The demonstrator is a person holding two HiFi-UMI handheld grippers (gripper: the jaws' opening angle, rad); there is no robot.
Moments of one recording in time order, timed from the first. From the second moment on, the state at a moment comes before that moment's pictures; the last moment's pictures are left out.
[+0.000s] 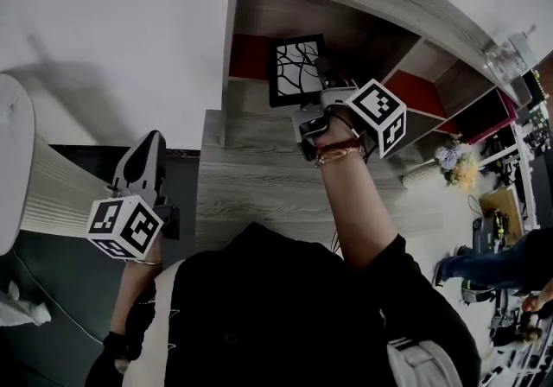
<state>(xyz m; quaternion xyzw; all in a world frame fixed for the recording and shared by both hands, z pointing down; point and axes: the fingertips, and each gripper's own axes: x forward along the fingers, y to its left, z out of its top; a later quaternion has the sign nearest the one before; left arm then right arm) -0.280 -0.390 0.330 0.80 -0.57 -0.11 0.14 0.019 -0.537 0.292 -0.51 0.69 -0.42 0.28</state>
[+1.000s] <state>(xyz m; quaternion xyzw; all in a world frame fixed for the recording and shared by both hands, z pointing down) -0.282 -0.395 0.328 0.80 -0.58 -0.11 0.14 0.012 -0.551 0.293 -0.58 0.72 -0.35 0.17</state>
